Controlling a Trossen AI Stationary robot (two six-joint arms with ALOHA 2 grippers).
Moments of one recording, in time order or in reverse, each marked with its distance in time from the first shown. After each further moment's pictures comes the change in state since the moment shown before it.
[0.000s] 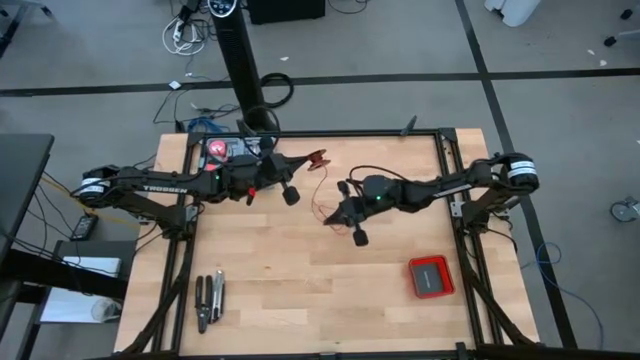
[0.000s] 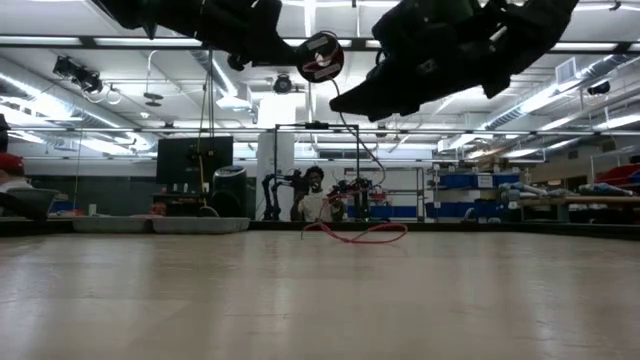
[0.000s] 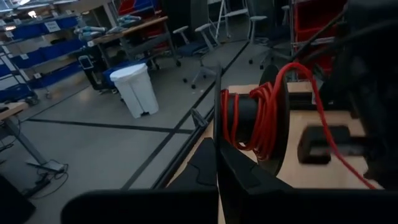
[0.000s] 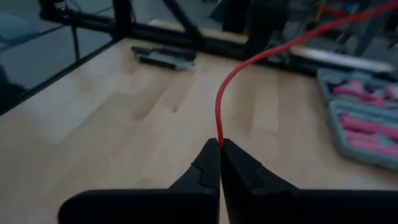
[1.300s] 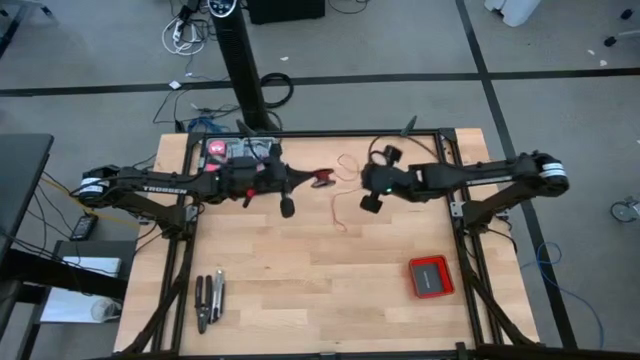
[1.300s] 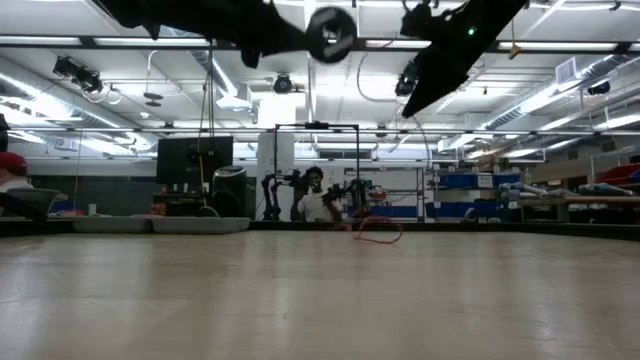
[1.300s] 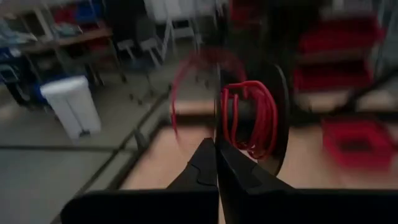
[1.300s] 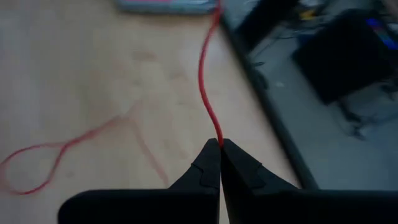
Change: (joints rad) left arm -0.014 -0.002 0.000 -0.026 0.241 -0.040; right arm 0.029 -0.273 0.237 -0.964 0.896 0.220
